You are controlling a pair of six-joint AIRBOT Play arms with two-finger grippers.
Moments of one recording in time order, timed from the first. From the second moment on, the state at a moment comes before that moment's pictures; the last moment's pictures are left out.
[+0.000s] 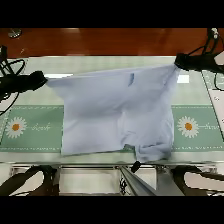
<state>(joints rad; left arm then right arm) 0.17 -1.14 0.94 1.05 -0.67 -1.47 -0.11 -1.45 1.31 -1.14 0.62 1.45</state>
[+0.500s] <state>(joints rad) 0.11 -1.37 0.95 0.91 -0.40 -1.45 -0.03 -1.60 1.31 -1.09 0.28 1.44</state>
